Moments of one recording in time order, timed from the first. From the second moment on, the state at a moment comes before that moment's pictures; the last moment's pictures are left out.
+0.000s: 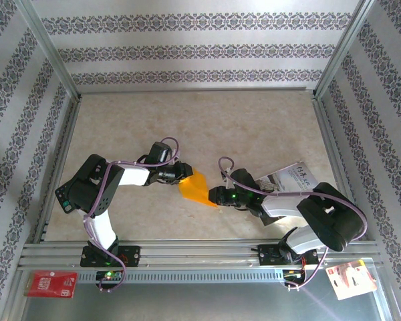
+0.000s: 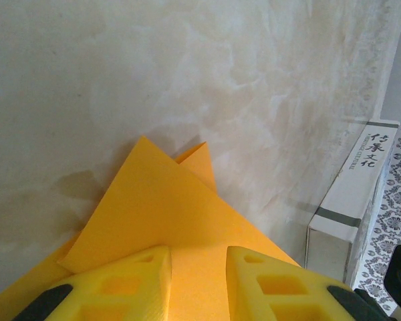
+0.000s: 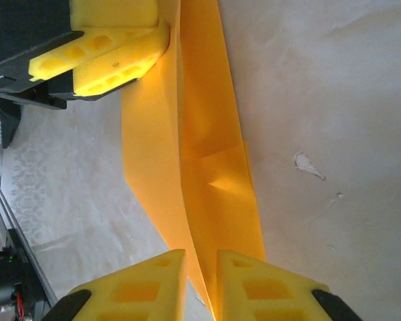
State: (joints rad) left arm -0.43 1.81 0.77 0.20 0.58 -0.90; right arm 0.69 1.45 0.36 0.37 -0.39 0.83
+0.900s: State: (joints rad) left arm -0.43 1.81 0.77 0.20 0.59 -0.87; right arm 0.70 1.42 0.33 0.29 -0.37 0.79
